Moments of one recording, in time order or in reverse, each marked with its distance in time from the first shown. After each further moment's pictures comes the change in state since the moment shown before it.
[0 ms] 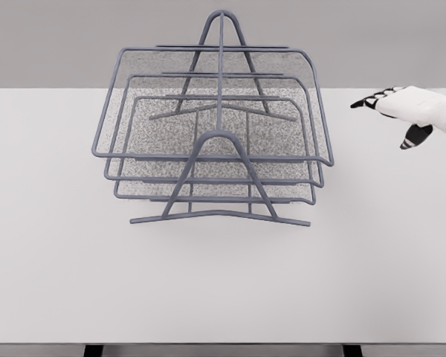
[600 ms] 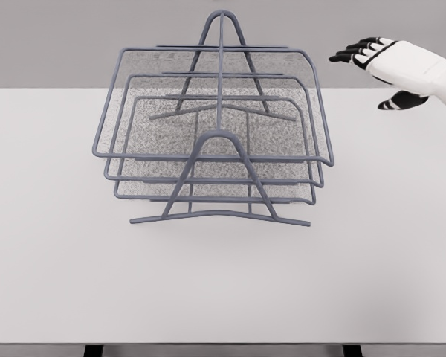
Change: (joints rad) left arm 0.000 0.000 0.000 0.000 0.000 0.000 0.000; right arm 0.089 0.241 -0.466 0.017 0.084 -0.432 0.001
